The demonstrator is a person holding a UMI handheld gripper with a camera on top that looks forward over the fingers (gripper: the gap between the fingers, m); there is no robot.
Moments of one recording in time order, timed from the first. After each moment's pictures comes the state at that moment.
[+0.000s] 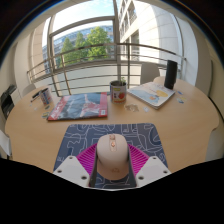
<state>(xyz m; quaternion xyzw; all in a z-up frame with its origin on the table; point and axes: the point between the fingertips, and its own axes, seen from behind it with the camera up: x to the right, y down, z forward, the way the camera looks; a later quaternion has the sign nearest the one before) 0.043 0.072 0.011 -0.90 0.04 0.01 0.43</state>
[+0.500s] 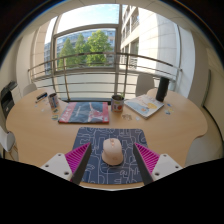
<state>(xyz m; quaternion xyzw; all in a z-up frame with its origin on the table) 0.030 0.002 0.100 -0.89 0.02 -0.04 0.45</state>
